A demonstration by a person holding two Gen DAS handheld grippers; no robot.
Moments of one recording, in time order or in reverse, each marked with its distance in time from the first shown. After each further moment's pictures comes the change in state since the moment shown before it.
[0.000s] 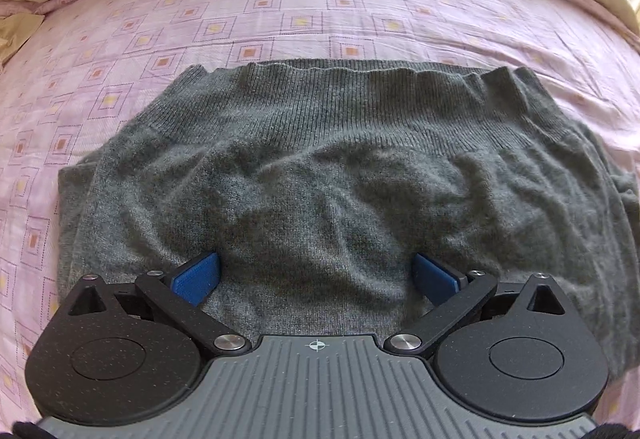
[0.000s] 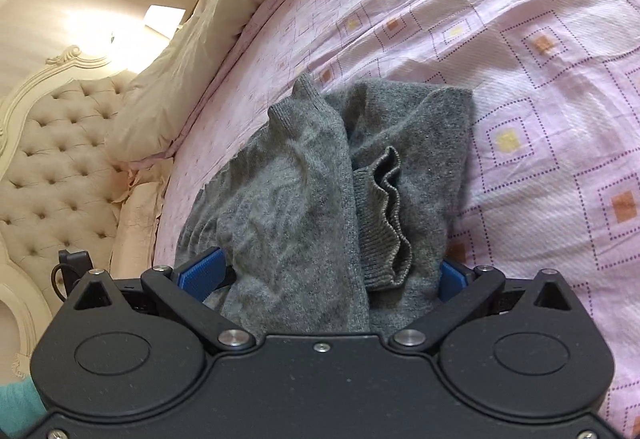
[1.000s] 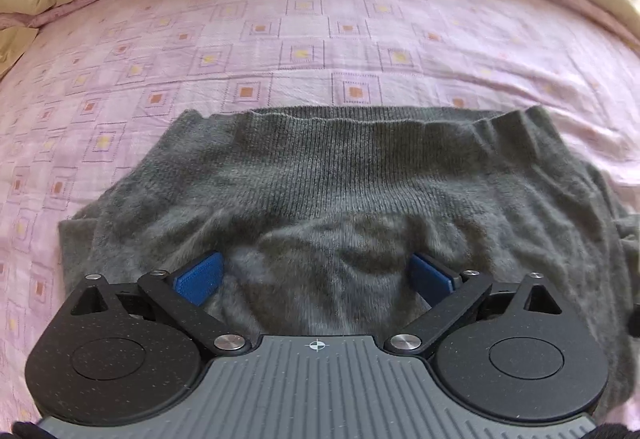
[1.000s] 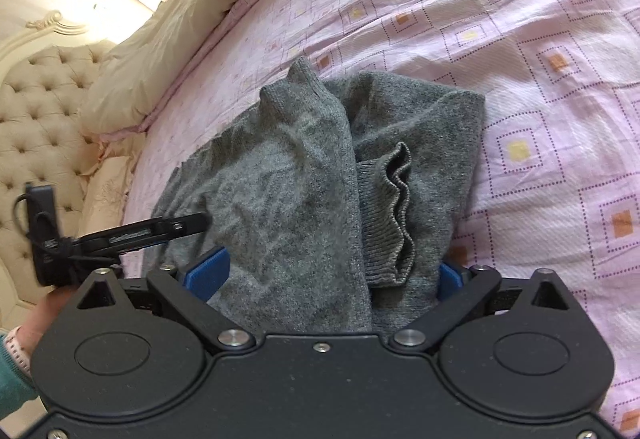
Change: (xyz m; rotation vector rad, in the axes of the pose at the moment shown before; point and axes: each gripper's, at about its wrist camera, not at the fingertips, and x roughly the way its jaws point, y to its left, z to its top) left arm 0.004 0.008 0.035 0.002 0.006 -0.006; right arm 0.013 0.026 0.001 -0.069 0.043 -0.138
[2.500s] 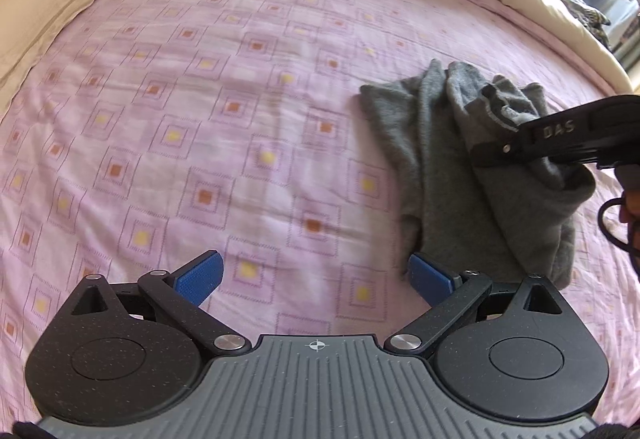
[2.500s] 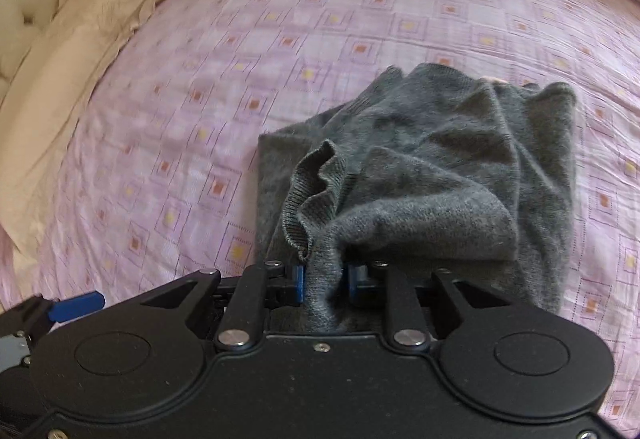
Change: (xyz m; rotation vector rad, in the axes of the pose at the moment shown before) left arm -0.107 0.238 -0.116 -0.203 -0.010 -0.118; right arm 0.173 0.317 -0.070 -0.472 0.226 -0.320
